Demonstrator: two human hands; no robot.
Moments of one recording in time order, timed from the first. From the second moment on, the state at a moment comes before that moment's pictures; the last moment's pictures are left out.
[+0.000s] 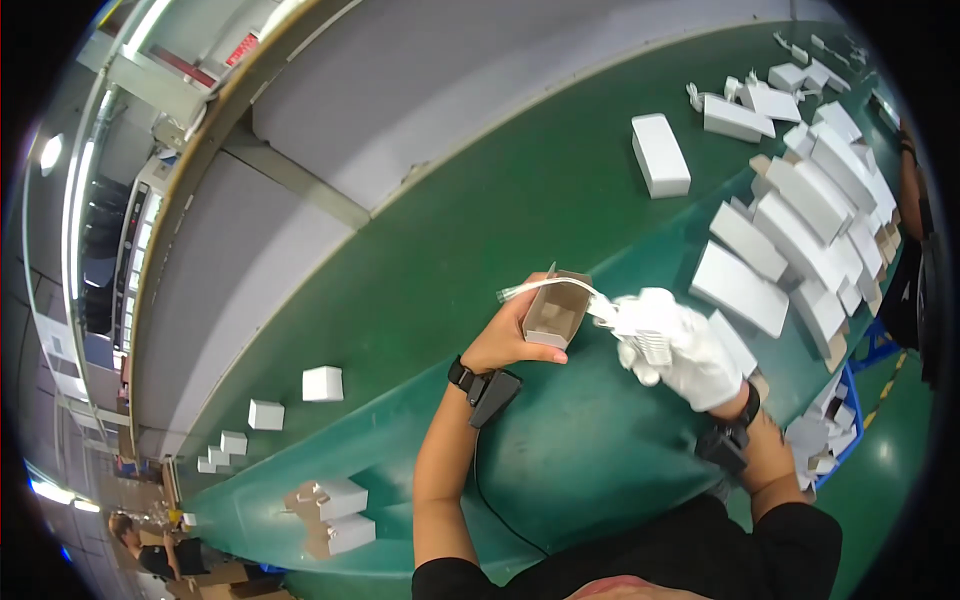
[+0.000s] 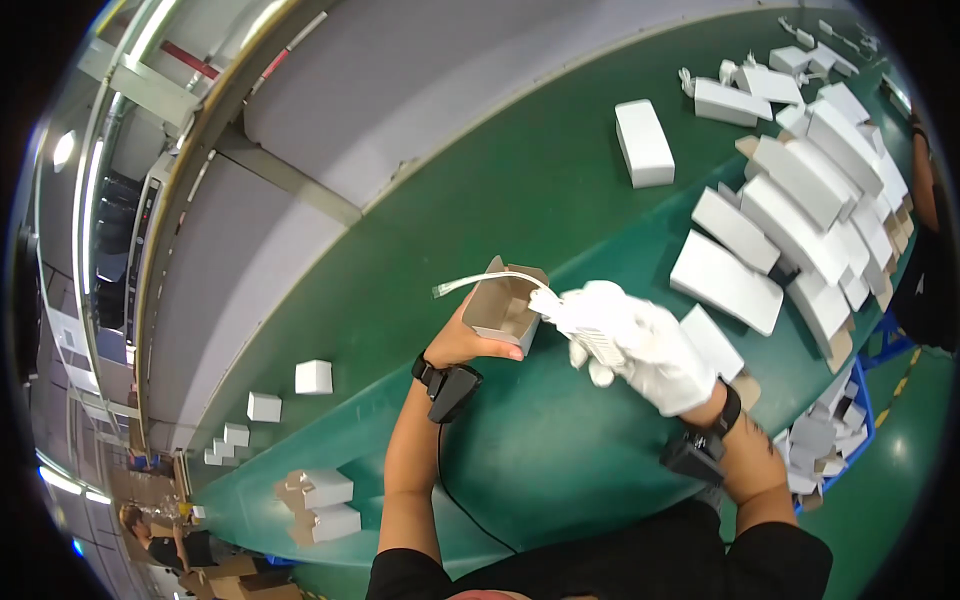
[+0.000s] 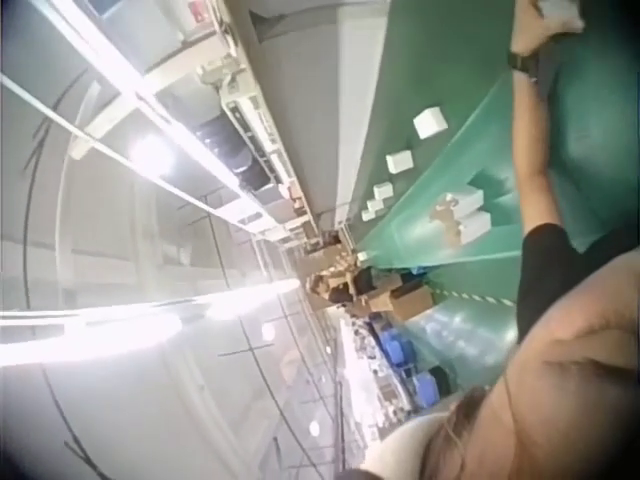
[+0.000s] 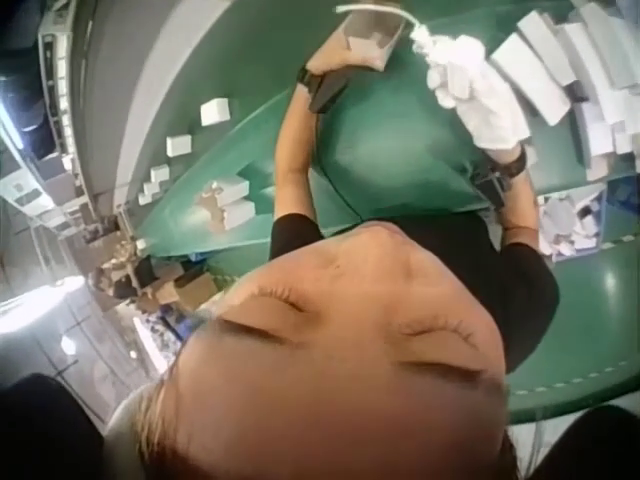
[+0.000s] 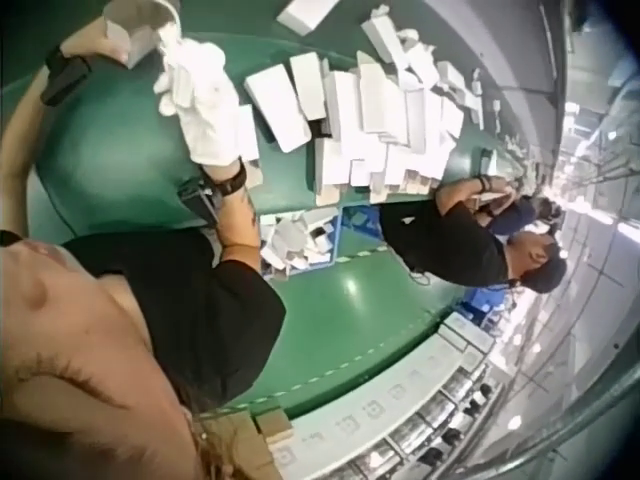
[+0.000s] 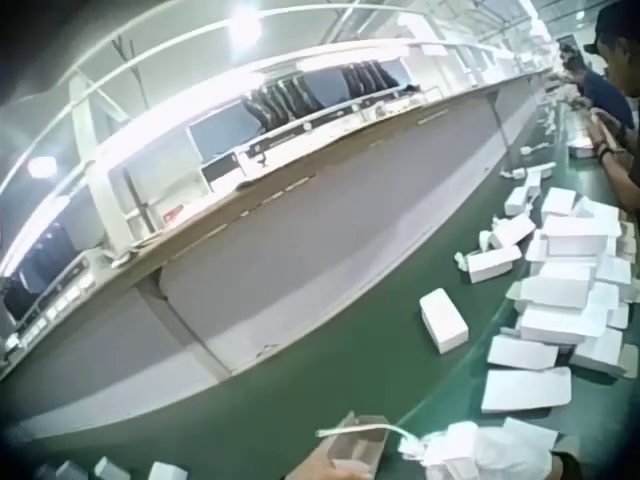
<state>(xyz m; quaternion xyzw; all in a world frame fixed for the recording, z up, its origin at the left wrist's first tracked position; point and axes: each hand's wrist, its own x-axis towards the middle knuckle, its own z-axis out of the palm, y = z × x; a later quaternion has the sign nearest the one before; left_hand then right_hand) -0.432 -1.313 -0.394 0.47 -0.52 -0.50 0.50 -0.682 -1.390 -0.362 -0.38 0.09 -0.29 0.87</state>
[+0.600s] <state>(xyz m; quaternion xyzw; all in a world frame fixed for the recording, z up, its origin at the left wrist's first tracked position) -0.456 -1.287 -0.457 0.47 -0.57 -0.39 0.54 -0.618 -1.378 -0.393 -1.00 0.03 -0.05 0.00</state>
